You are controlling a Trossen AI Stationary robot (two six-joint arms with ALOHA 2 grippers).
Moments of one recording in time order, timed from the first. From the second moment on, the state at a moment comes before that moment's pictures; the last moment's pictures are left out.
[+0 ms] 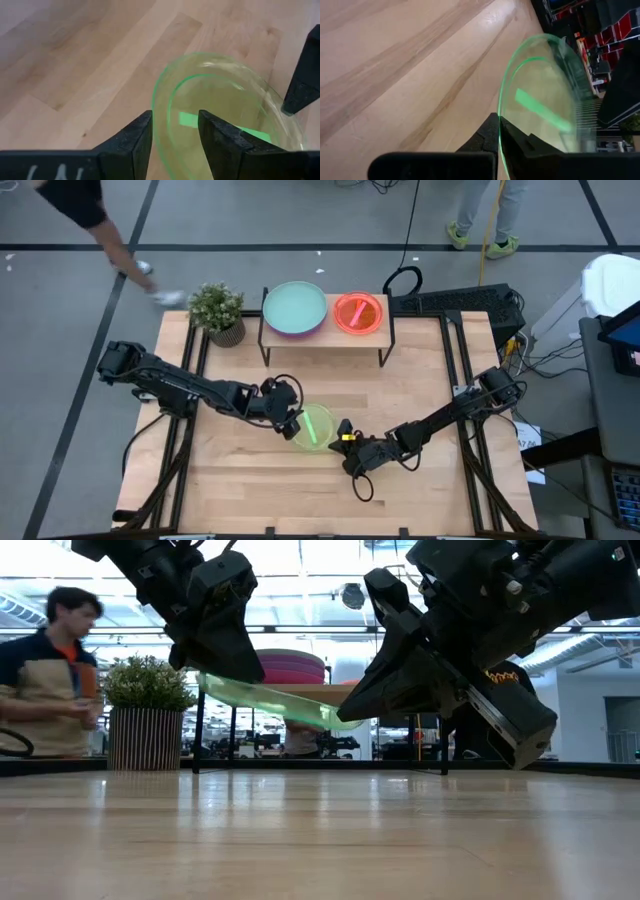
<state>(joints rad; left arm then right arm) -0.22 1.47 0.87 -0.25 -0.37 -0.63 0.45 1.83 0.82 0.42 0.50 -0.72</state>
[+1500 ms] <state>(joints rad) -0.26 1.47 0.86 -0.24 -0.39 -0.45 0.51 1.56 0.82 0.04 0.55 -0.40</state>
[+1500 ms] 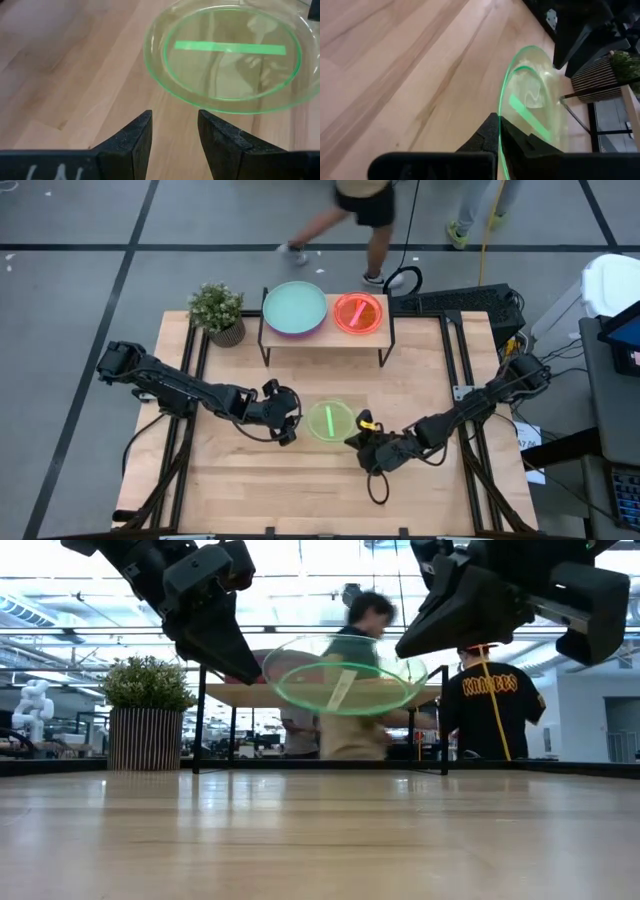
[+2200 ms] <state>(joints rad) -0.26 1.47 0.86 -0.23 -0.39 -0.44 0.51 1.56 1.03 -0.40 0.73 -0.34</state>
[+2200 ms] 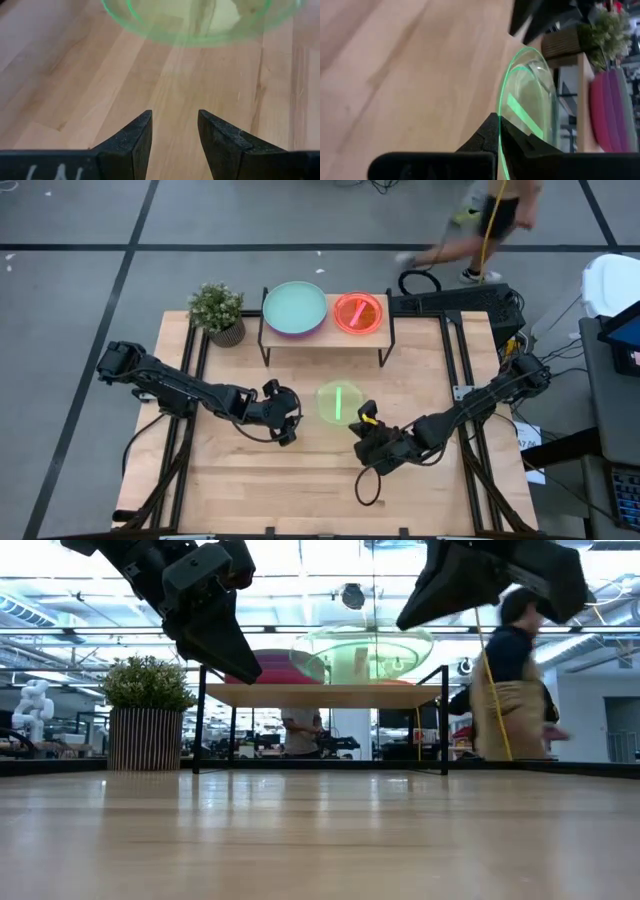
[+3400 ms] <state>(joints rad) -0.28 1.47 0.86 -0.22 -0.36 -0.45 0.10 1.42 1.25 -0.60 0.75 -0.65</state>
